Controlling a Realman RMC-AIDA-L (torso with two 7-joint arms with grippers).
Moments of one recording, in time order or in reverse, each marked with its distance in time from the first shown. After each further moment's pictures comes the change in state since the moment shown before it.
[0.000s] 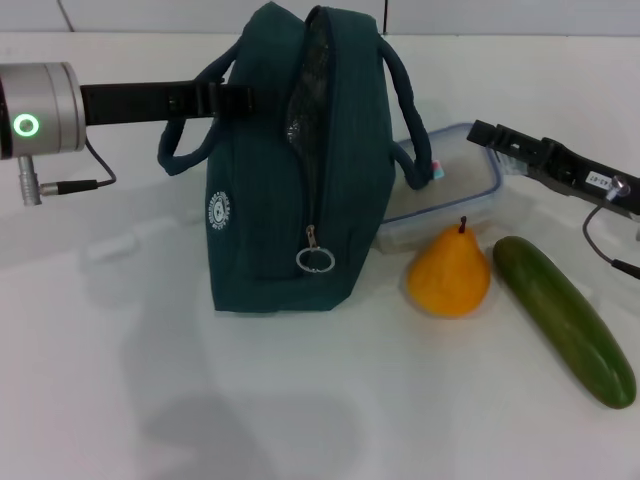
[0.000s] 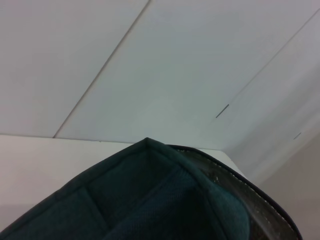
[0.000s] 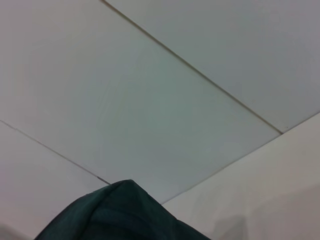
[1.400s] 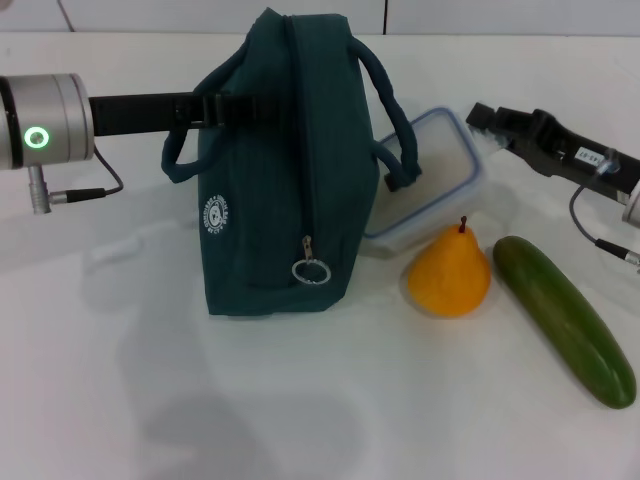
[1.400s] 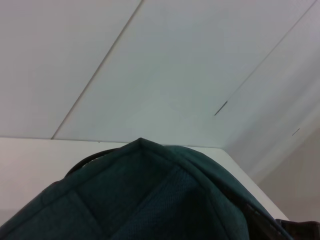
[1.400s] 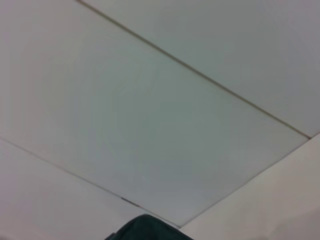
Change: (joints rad) left arm -0.009 -0.002 -0.007 -0.062 -0.010 -0.017 0.087; right arm 0.033 0.013 0.008 0.016 0.050 -0.017 0.064
